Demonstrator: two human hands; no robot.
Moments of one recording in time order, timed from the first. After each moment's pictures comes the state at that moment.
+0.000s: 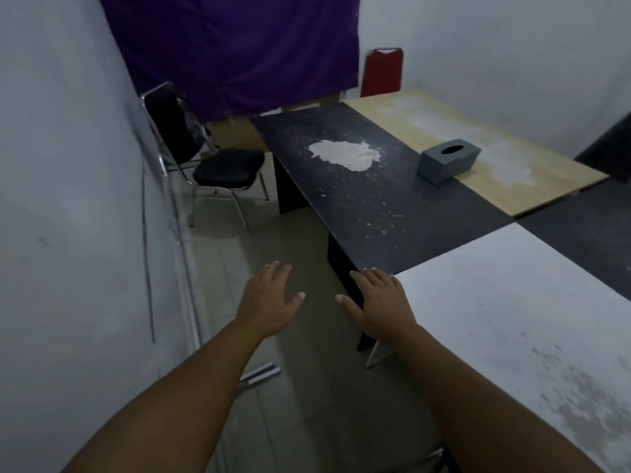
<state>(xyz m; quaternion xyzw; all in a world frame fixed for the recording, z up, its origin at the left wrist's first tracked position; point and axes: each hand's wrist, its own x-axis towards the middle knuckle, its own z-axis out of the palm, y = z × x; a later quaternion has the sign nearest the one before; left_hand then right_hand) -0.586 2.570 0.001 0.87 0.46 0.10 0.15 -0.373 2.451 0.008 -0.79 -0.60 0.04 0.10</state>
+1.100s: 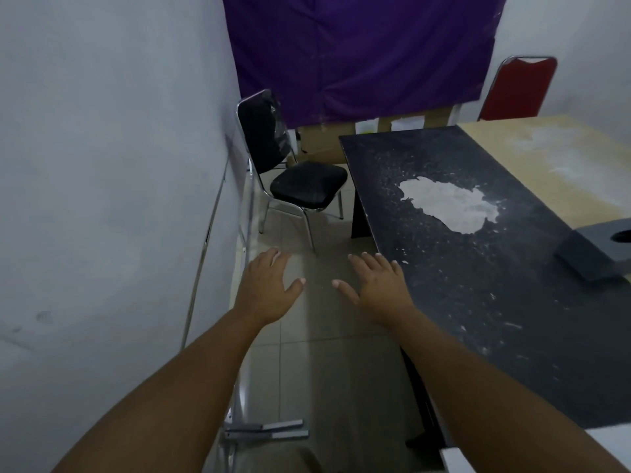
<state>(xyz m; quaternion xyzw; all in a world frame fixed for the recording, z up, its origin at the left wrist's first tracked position) -0.576 2.827 0.028 0.79 0.59 0.16 0.09 -0.340 2.801 0.011 -0.67 -0.73 0.04 0.15</state>
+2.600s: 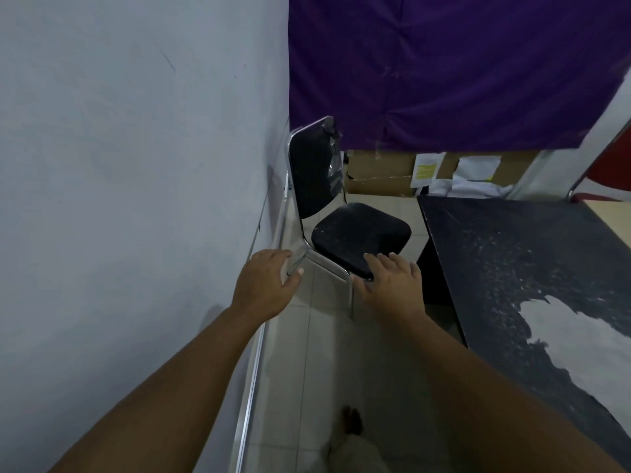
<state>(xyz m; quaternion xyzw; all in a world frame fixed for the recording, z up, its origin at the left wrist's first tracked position) -0.712 3.260 0.027 0.73 0.62 0.26 0.11 -0.462 3.264 0.023 -0.66 -0.74 0.01 0.11</state>
